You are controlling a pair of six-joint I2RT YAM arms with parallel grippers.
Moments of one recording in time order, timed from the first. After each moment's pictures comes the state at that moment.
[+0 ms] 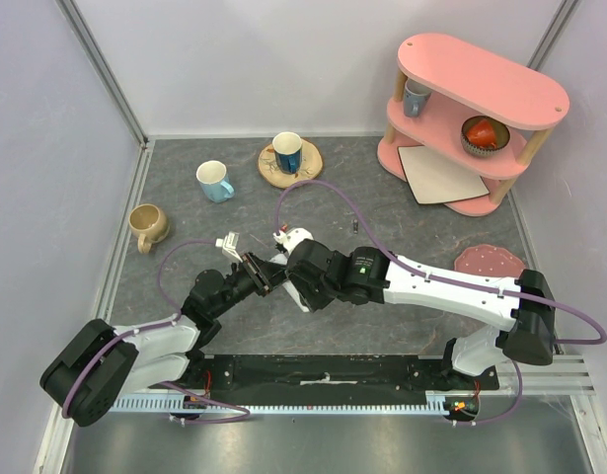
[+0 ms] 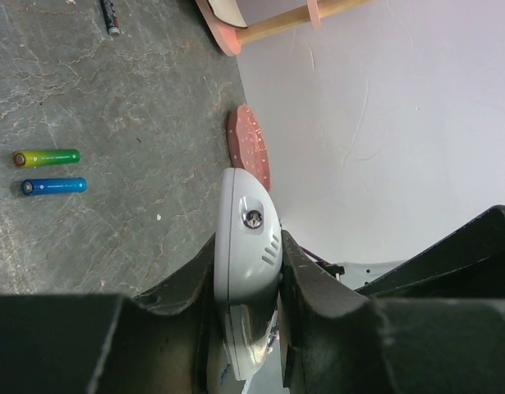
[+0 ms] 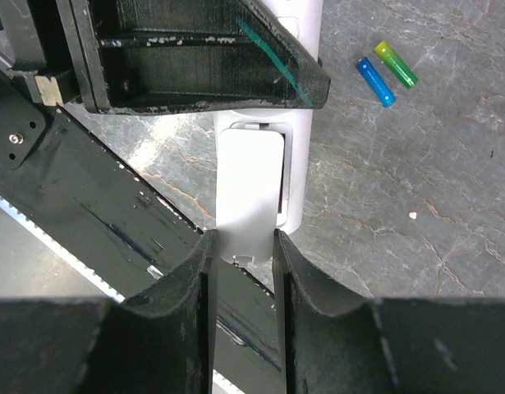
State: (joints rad) left arm -0.62 1.08 0.08 0.99 0.26 -1.21; right arm 1.21 1.49 1.31 -0.79 0.20 0.46
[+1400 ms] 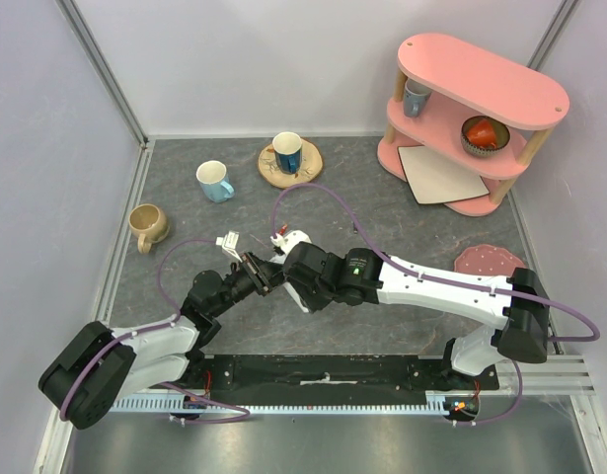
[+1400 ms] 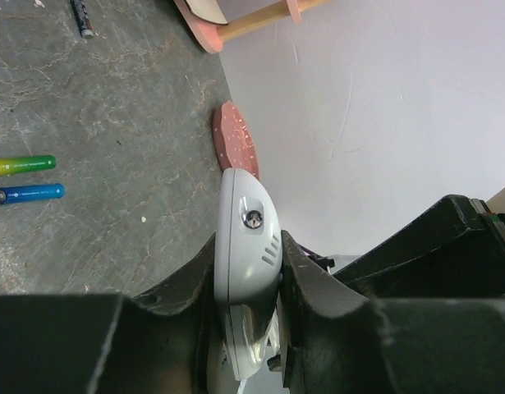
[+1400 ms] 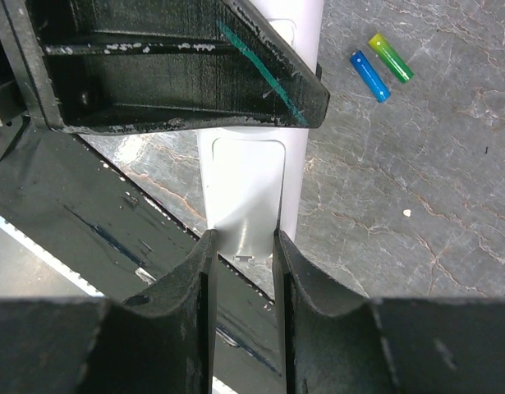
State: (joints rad) left arm -0.63 1.06 0.08 1.00 0.28 -1.20; right arm 1.22 1.52 1.31 -0.79 0.22 0.45
